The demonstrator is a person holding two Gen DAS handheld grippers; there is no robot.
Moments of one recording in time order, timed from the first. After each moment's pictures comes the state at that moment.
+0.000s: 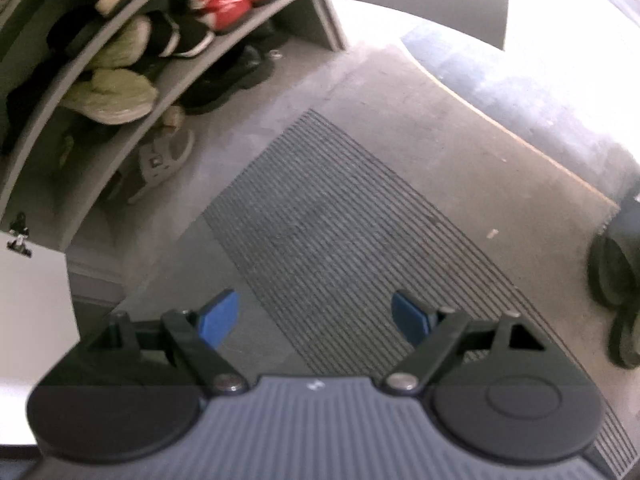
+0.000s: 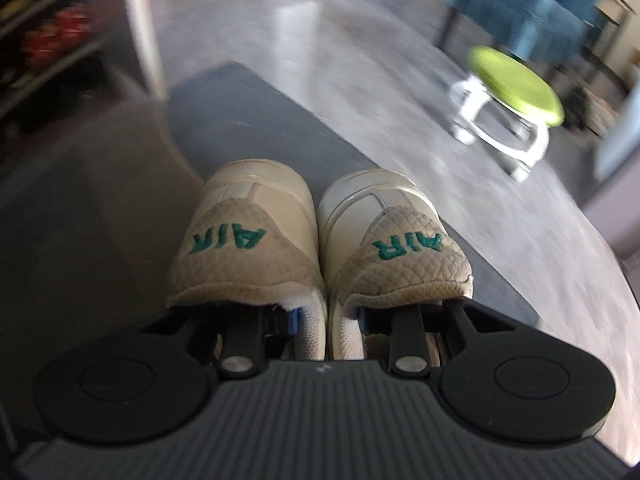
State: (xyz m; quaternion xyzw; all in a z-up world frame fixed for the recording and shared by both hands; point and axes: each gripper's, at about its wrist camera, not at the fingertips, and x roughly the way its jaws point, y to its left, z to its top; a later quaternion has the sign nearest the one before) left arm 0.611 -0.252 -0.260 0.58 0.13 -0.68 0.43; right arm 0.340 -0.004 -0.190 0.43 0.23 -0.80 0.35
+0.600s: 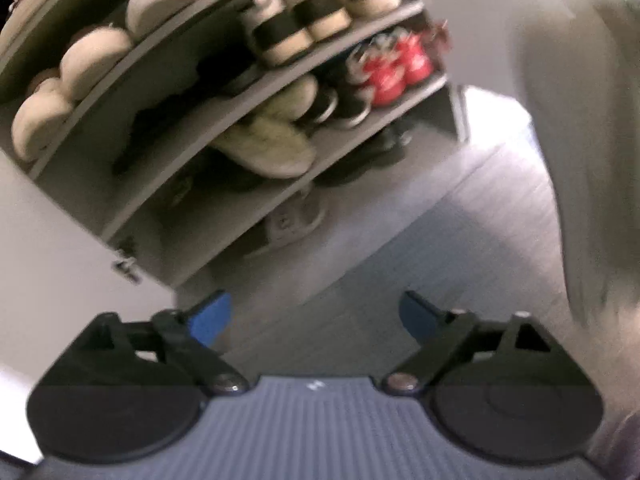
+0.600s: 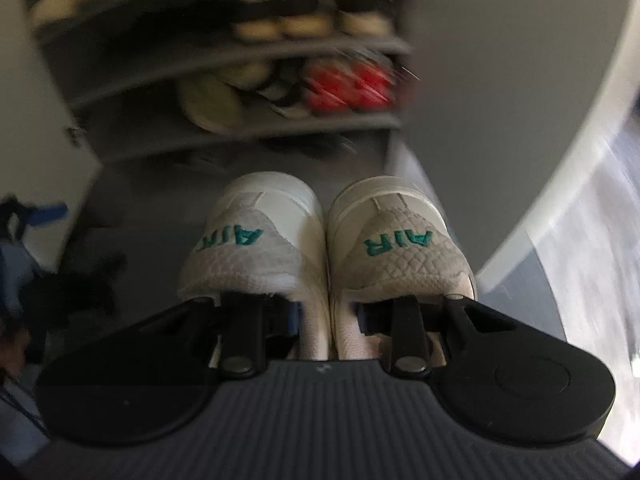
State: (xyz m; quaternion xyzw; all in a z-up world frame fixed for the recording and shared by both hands) left arm 0.743 -0.310 -0.207 0.50 0.02 -0.68 0.54; right arm 0.508 -0.290 -0.053 0.32 0.28 -0.64 0.64
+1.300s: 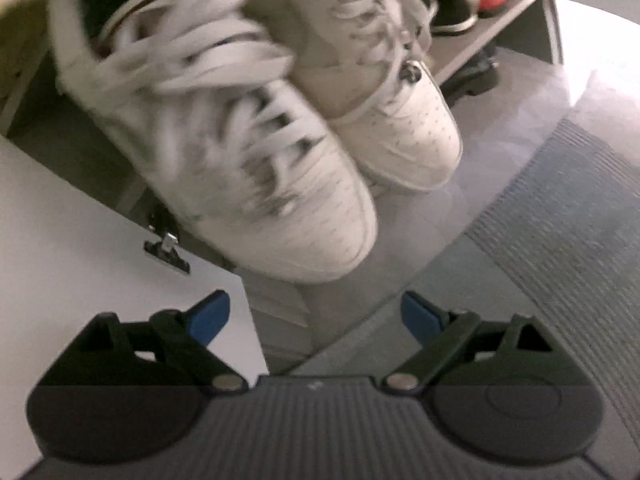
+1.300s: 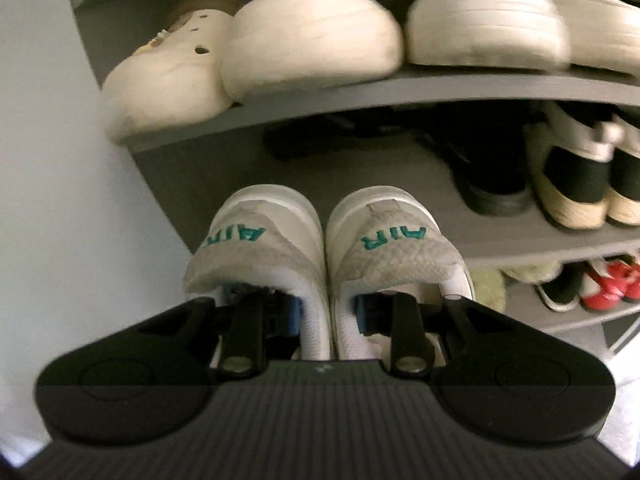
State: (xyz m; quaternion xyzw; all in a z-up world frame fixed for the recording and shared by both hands) left arm 0.847 -0.486 -0.277 0.54 0.01 -0.62 0.57; right arm 0.761 -0.583 -0.036 0.29 0.18 -0.56 0.76
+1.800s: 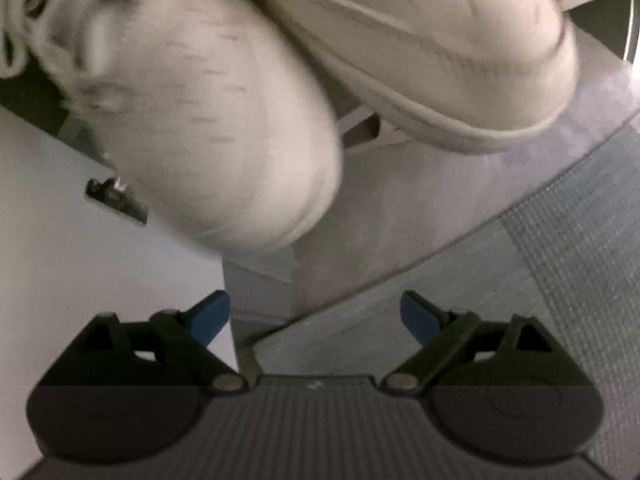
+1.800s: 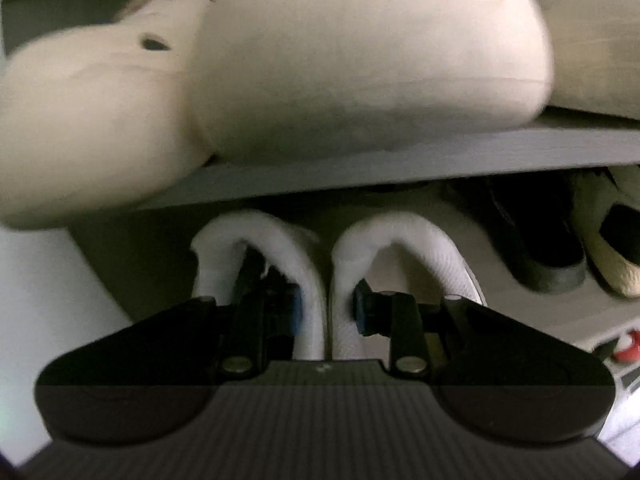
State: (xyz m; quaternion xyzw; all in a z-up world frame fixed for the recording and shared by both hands) left arm 0.844 -0.546 -0.312 0.55 0.14 -0.59 0.57; right arm 0.817 -0.663 -0.049 0.24 0.14 -0.61 0.74
